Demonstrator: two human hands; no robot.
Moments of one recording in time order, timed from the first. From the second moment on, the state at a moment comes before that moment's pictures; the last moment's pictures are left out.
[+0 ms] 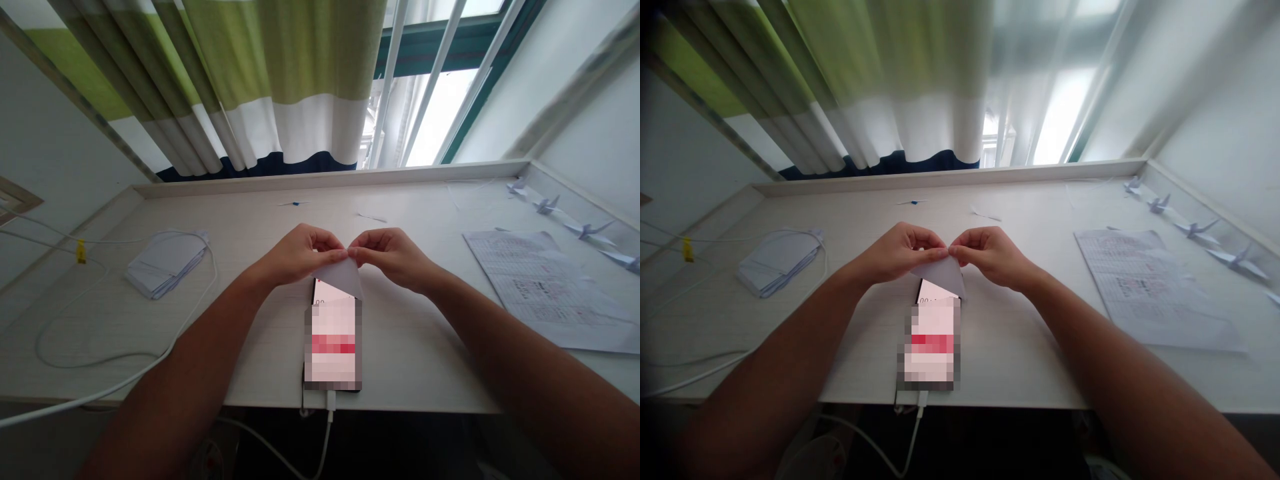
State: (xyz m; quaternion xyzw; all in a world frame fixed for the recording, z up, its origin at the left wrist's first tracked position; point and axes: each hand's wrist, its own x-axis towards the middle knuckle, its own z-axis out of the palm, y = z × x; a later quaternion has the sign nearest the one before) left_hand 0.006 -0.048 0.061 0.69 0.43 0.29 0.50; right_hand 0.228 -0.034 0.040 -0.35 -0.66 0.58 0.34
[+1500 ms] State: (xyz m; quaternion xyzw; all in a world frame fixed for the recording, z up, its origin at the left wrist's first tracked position) left_hand 0.028 -0.054 0.049 0.45 0.30 0.53 0.66; right_hand 0.227 -0.037 0.045 -0.32 -0.56 0.58 0.50
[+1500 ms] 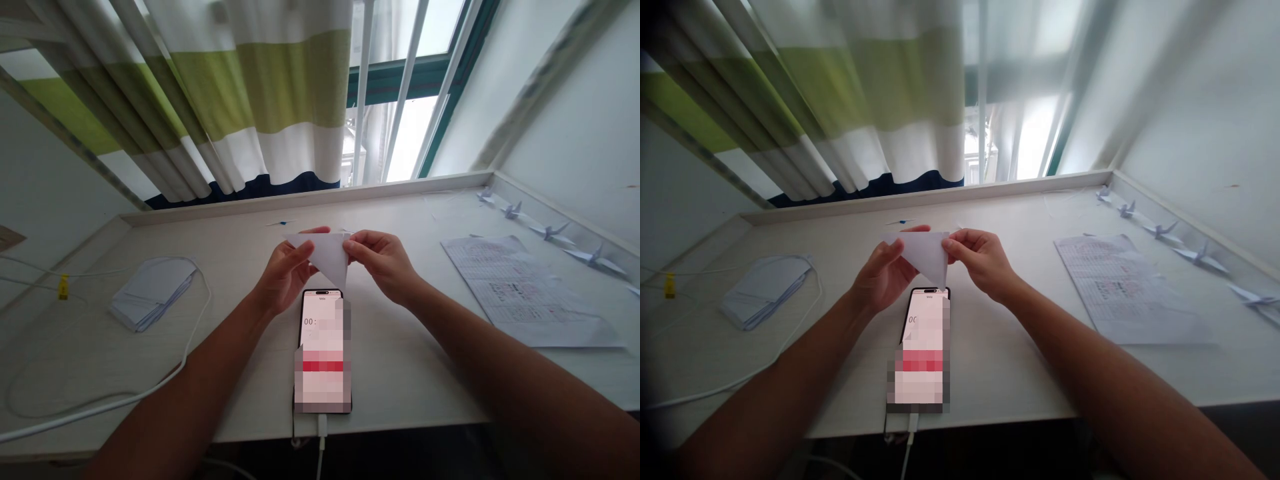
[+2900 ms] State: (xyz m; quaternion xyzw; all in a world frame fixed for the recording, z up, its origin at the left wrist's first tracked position) left_hand 0.060 -0.064 0.036 0.41 0.40 0.64 0.50; right_hand 0.209 -0.048 0.040 -0.34 -0.57 0.51 0.54
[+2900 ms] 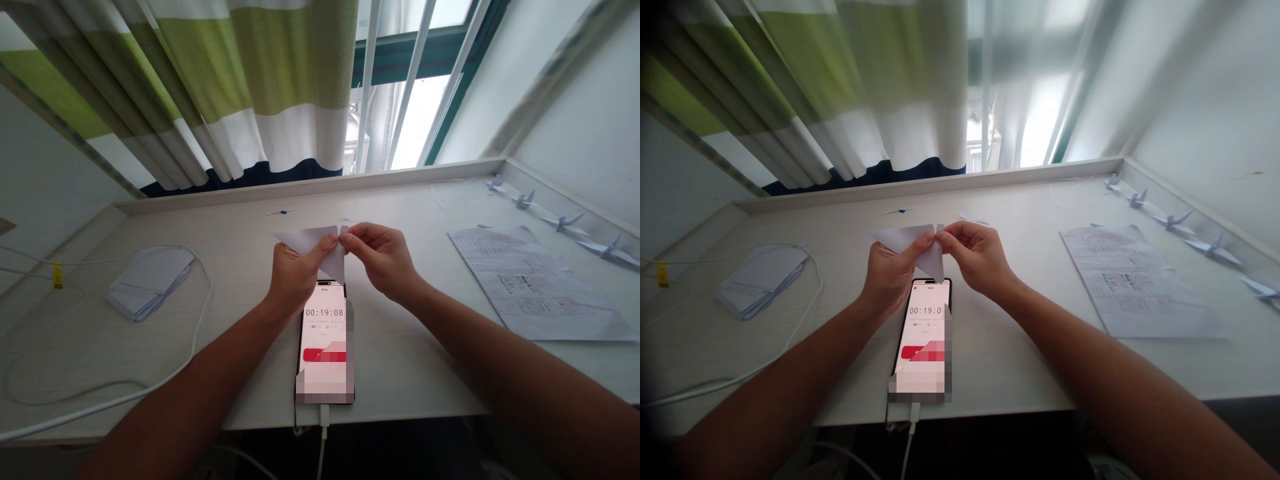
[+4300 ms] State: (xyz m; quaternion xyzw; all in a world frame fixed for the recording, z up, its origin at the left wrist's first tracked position) left_hand 0.052 -0.056 0.027 0.45 0.39 0.65 0.48; right_hand 0.208 -0.050 0.040 -0.29 -0.52 0.61 0.52
